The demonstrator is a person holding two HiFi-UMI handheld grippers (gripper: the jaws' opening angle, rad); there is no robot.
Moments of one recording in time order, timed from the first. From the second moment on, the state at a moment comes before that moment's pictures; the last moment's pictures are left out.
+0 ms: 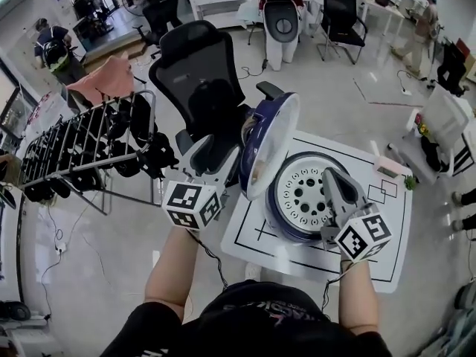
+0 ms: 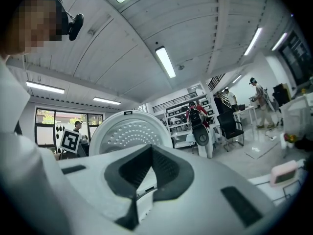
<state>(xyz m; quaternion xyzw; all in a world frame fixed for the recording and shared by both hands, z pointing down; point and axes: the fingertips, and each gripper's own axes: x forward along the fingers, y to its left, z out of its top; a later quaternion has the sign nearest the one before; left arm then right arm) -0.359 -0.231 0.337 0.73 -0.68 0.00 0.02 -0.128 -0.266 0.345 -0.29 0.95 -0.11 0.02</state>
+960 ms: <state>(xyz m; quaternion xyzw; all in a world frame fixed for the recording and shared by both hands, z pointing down) -0.323 -0.308 0.348 0.82 -0.56 0.08 -0.01 -0.115 -0.276 0.352 -0.38 0.92 -0.11 0.04</state>
